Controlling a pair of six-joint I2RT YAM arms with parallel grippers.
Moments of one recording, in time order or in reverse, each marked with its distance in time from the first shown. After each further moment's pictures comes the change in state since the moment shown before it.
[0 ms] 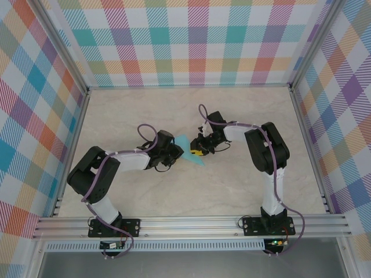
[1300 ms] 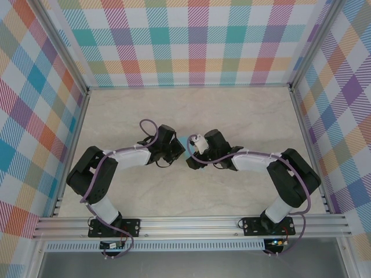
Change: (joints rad) left arm 0.000 -0.013 0.100 -0.121 0.054 0.021; right arm 0.245 -0.468 -0.492 0.433 0.478 -0.616
